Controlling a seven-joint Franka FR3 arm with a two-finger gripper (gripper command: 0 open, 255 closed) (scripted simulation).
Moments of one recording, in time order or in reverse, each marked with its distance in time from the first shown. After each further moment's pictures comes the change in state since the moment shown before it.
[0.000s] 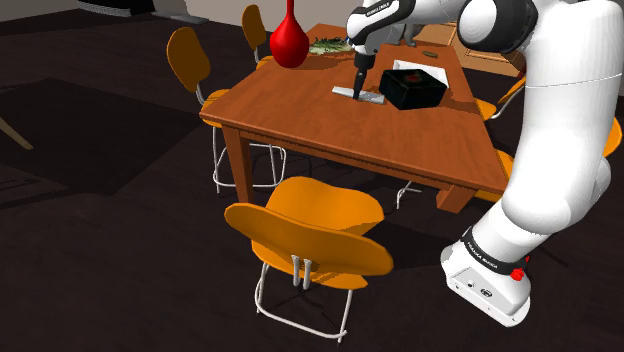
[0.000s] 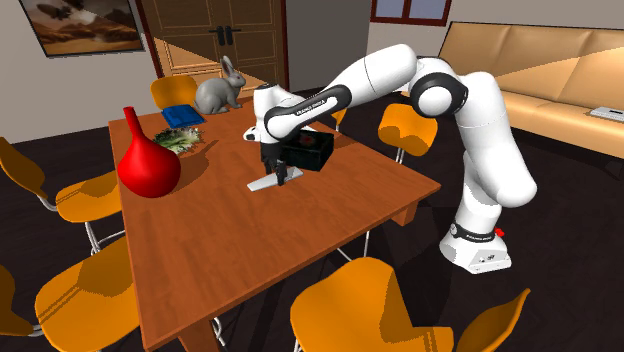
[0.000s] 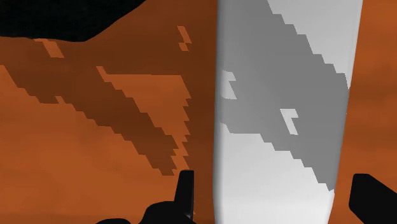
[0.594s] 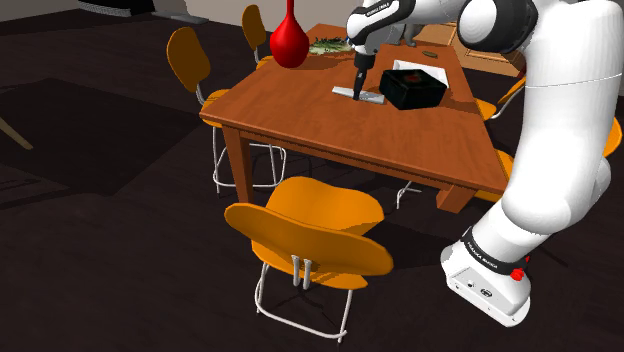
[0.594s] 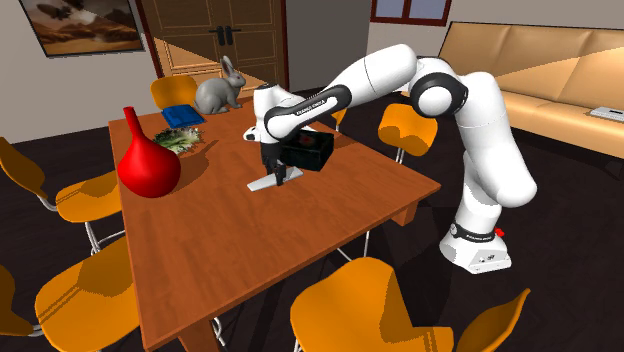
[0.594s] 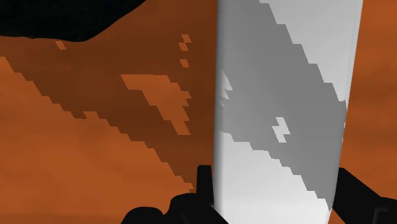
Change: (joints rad) arm 0.000 0.000 0.000 0.000 0.000 0.000 0.000
